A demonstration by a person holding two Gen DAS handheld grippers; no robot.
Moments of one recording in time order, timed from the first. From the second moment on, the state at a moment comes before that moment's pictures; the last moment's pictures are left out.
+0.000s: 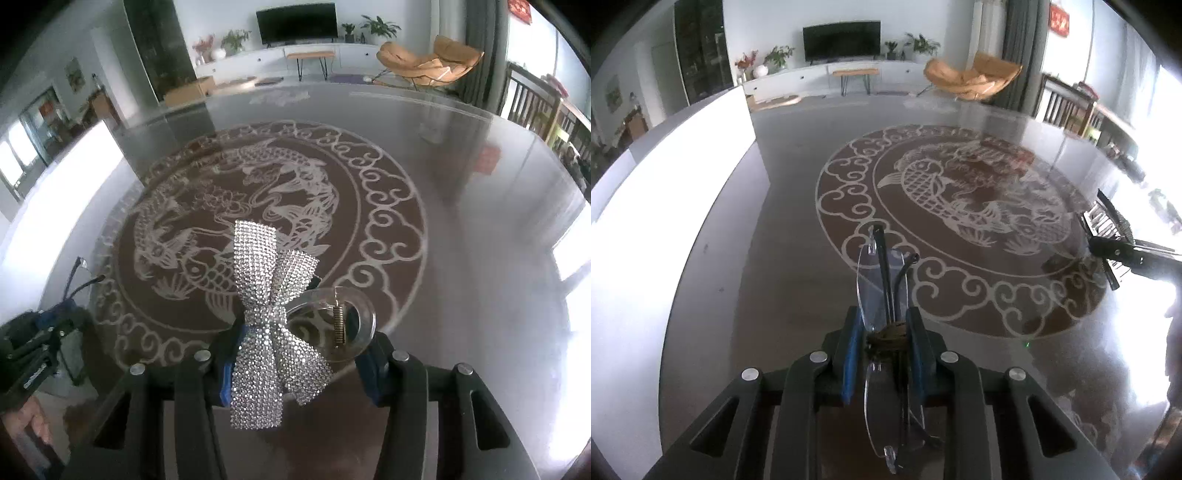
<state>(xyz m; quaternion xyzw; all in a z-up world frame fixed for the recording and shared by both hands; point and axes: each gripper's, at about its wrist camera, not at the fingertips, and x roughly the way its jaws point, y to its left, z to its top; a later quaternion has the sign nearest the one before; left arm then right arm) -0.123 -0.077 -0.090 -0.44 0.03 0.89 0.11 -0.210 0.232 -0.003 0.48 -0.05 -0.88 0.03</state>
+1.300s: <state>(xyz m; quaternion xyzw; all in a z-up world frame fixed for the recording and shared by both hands) -0.129 -0.119 -0.075 -0.45 -0.18 0.86 -0.18 -0.134 0.128 0.117 0.34 0.01 -0.91 0.23</state>
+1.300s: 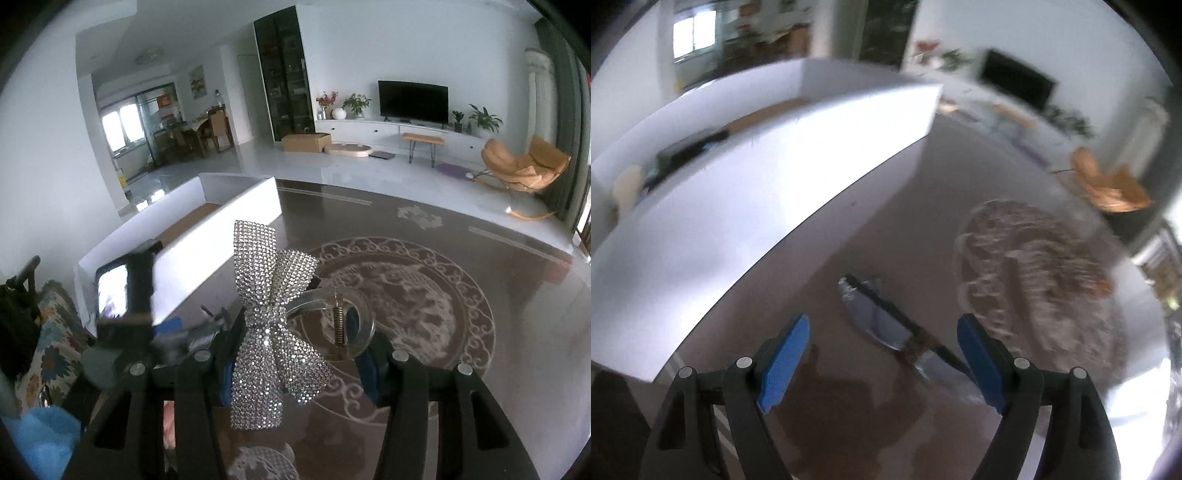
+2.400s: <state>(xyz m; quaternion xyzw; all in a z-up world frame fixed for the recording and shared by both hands) -0.091 -0.334 0.060 -0.35 -0.17 0.92 -0.07 -0.167 -0.078 0.144 0.35 0.03 -0.86 0.38</state>
